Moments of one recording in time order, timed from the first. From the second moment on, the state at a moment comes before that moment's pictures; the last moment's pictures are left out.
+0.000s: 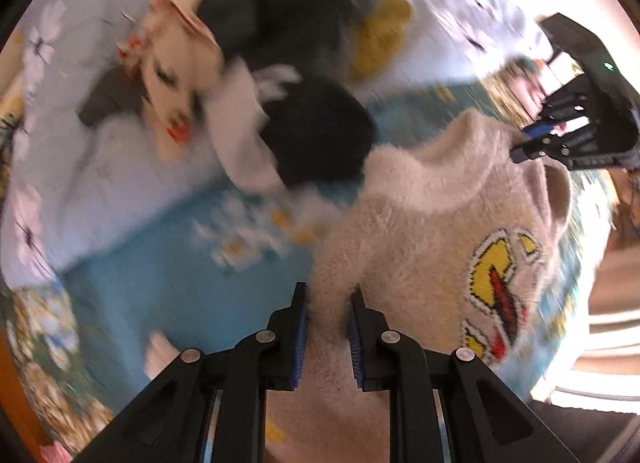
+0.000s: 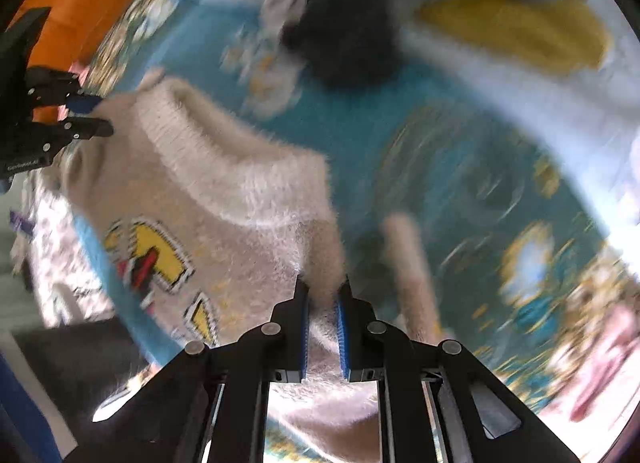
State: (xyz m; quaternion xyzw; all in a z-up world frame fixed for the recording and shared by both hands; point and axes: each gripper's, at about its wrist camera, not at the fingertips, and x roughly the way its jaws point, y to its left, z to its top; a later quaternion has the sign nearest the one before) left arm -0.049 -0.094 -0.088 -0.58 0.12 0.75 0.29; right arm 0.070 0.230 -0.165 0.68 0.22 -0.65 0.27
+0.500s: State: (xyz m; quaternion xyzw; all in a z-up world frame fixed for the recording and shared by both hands) left arm -0.177 -0.057 -0.137 -0.55 0.18 0.81 0.12; right arm -0.071 0.196 -0.164 0.59 0.26 -0.76 0.12
